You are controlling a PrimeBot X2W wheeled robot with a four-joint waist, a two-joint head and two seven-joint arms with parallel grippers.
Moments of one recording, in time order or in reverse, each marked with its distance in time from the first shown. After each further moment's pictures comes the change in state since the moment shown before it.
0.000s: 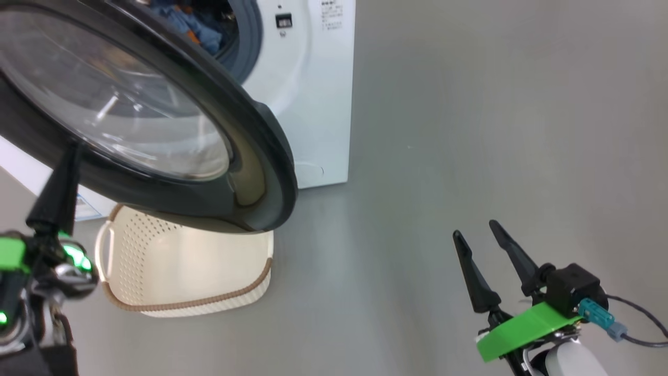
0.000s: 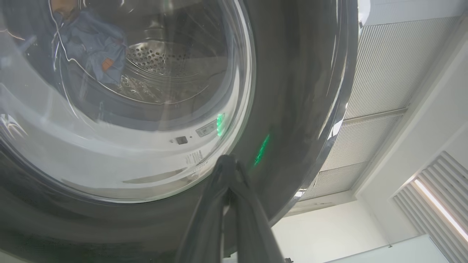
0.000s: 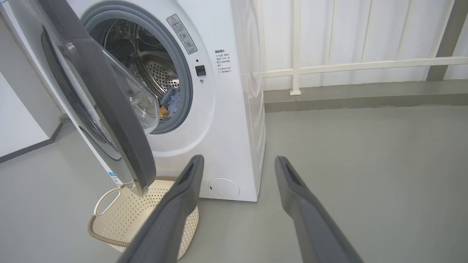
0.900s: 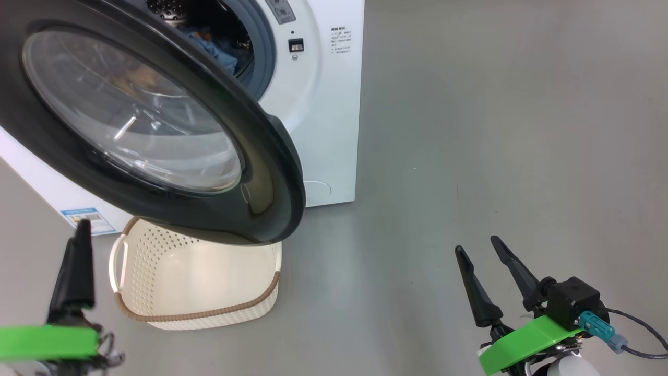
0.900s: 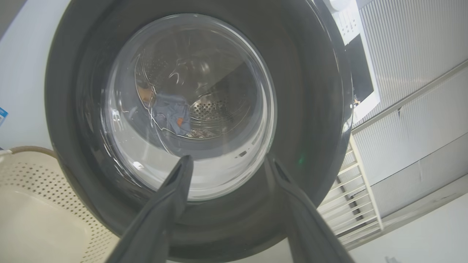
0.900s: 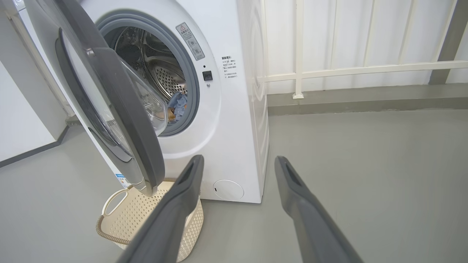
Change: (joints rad) left arm 0.361 0.101 -0.233 -0.228 0.311 -0.003 -0.481; right arm 0.044 -0.002 -0.001 0.004 0.008 0.000 0.000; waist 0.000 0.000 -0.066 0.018
